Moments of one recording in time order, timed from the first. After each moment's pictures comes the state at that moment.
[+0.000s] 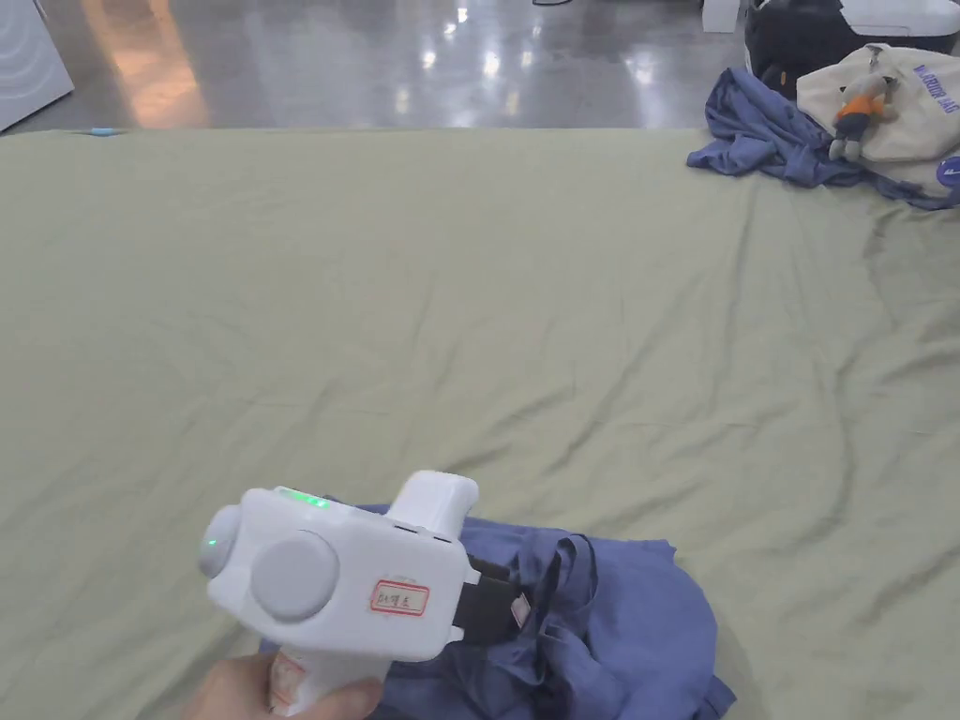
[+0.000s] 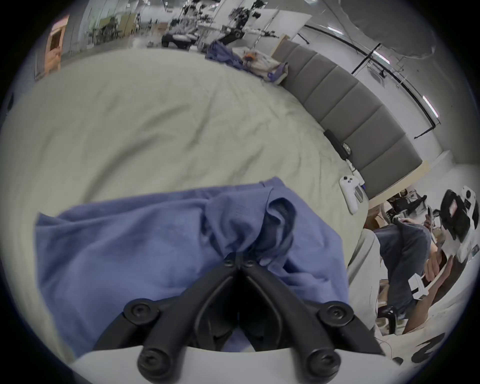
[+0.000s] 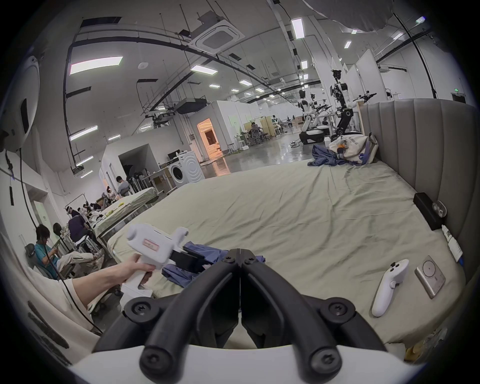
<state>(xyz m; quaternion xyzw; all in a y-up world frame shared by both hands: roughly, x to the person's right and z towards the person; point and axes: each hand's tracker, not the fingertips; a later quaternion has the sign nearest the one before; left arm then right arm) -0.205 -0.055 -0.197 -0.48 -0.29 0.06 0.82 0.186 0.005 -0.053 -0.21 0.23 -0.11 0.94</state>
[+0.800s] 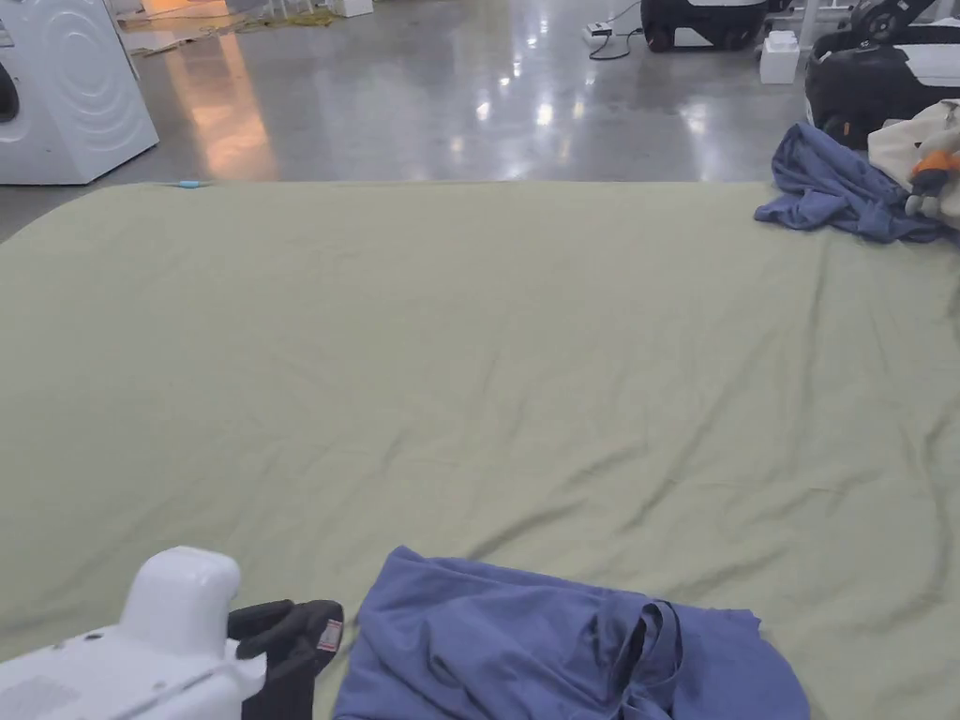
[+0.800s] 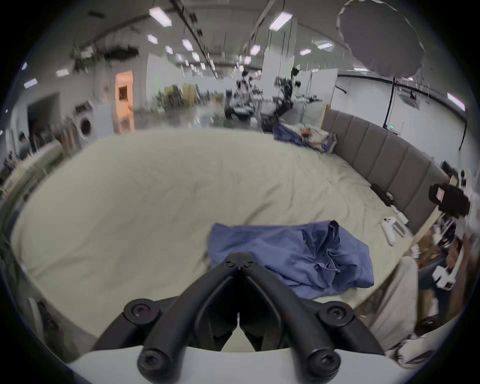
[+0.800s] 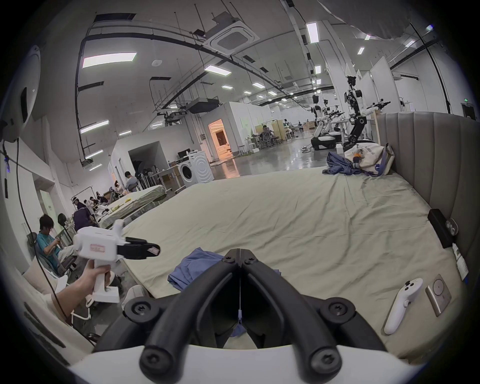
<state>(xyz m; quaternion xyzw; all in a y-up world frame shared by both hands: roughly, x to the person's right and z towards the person) -0.304 -0.015 -0.094 -0.36 -0.11 0.06 0.92 0.154 0.012 -0.074 -0.20 0.26 -0.09 0.94</state>
